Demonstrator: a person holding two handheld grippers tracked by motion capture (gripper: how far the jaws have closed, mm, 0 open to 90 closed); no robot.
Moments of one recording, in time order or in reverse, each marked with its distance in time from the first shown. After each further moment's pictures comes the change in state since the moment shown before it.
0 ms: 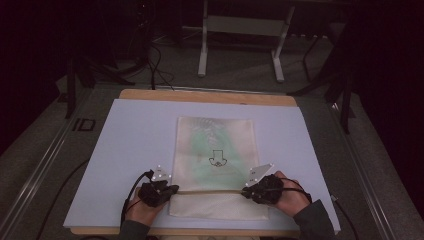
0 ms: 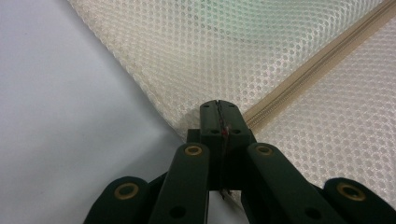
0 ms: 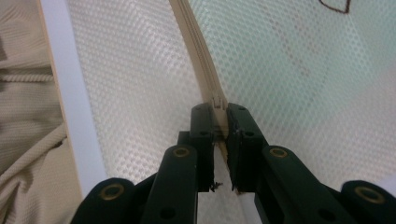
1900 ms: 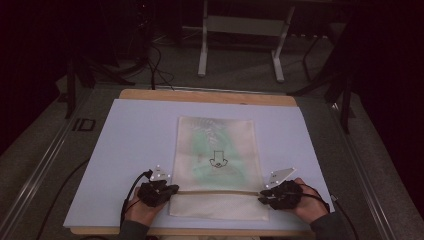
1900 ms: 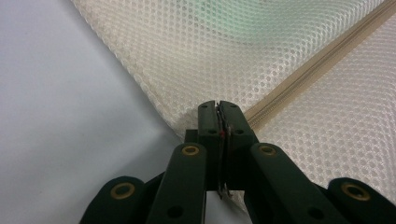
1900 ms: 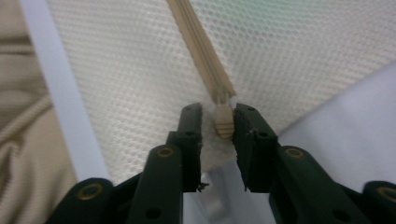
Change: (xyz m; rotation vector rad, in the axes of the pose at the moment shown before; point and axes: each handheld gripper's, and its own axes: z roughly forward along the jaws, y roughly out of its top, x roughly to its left) left arm 0.001 -0.001 -0.002 -0.017 -0.012 0.003; right arm -0.011 -0.057 -0.011 -0.015 0.006 0.141
